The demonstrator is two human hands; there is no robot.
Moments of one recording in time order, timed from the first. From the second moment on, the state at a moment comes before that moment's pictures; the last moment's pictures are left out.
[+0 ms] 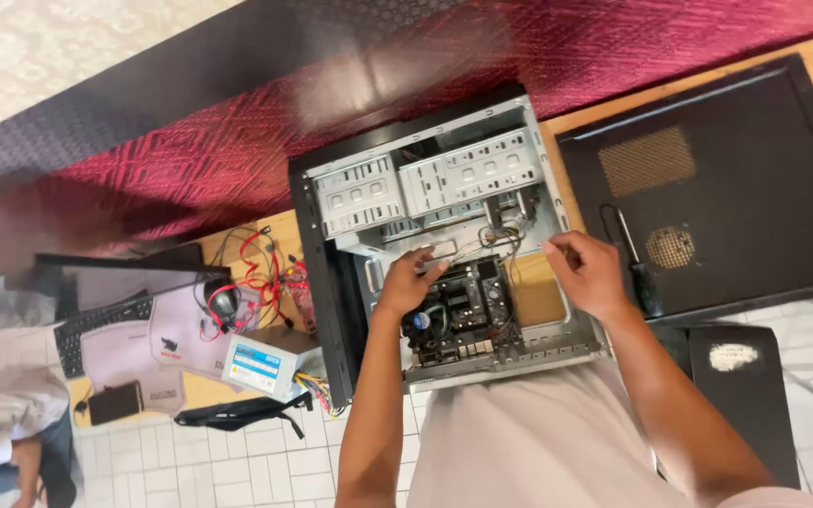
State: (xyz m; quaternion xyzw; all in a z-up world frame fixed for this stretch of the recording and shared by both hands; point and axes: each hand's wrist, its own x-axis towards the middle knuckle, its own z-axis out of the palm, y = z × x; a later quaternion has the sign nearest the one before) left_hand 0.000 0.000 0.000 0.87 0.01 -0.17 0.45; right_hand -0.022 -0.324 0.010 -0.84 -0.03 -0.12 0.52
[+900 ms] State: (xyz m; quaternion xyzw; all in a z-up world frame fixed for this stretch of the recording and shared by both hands) left_hand -0.073 0.134 0.039 0.83 0.28 0.01 0.49; right_hand 0.013 -0.422 -0.028 -0.78 0.06 -0.12 0.61
